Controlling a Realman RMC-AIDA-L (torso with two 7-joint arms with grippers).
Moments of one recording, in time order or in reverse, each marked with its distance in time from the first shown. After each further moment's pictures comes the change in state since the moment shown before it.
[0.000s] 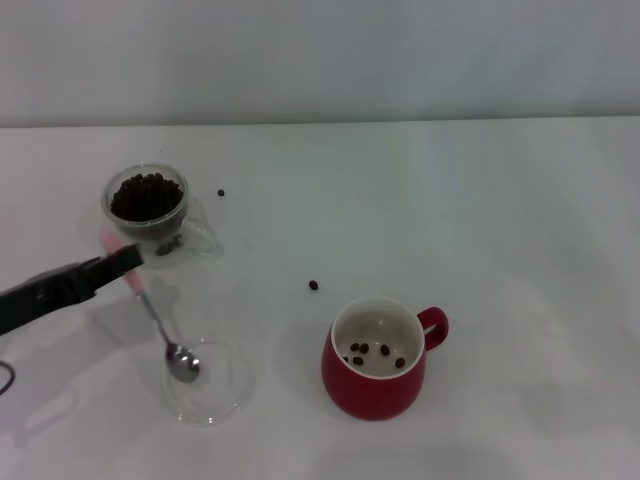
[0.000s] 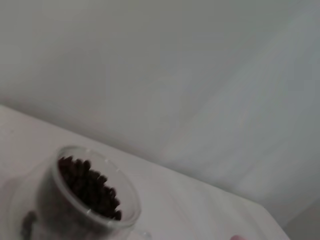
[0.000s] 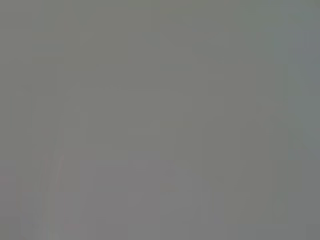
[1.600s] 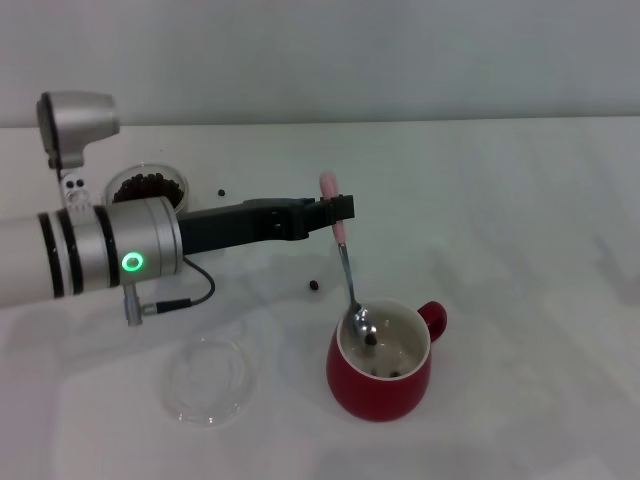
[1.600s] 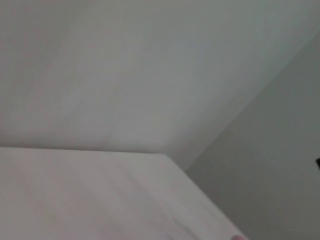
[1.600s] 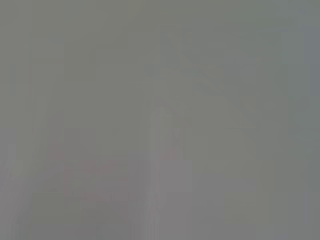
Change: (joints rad) left arm -0.436 -0.047 0.197 -0.271 -0.089 -0.056 0.069; right arm -0.055 0.025 -0.269 0.015 -0.009 -0.037 -0.026
